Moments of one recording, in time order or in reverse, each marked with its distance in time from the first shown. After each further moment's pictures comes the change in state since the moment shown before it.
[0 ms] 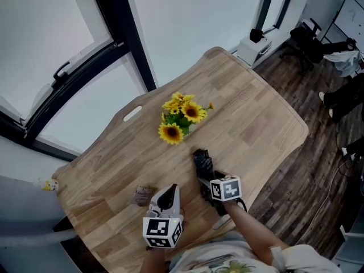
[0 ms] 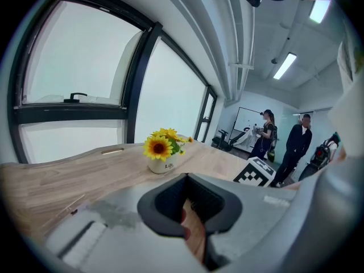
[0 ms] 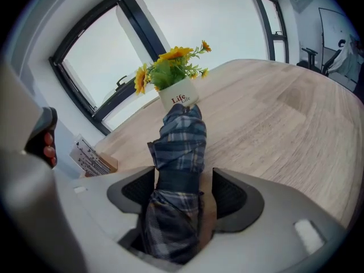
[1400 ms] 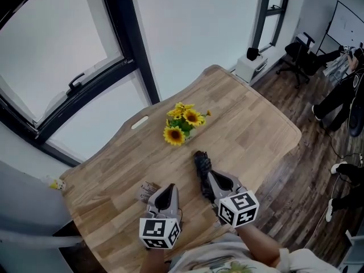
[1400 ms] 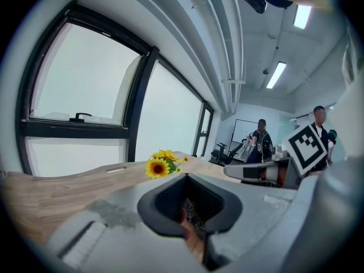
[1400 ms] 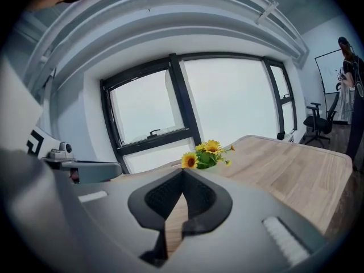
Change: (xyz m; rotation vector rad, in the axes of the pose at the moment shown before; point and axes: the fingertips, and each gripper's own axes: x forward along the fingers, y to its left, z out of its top) left arm -0.064 -0.019 0.040 0.034 -0.157 0.006; right arm -0.184 0.110 0.081 -0.239 -0.589 0.075
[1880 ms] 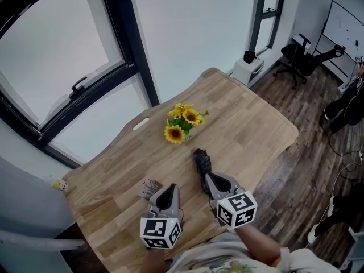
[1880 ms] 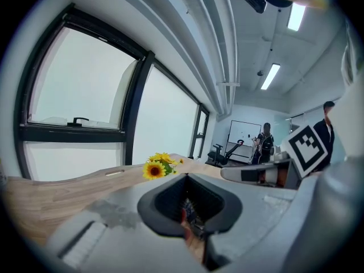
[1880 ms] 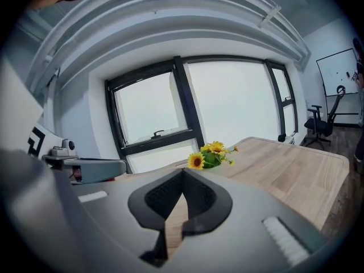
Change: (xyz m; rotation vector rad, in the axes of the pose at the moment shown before) left arm -0.024 -0.014 0.006 0.027 -0.021 -0.032; right arm -0.022 0.025 -0.002 -0.015 -0.010 0.010
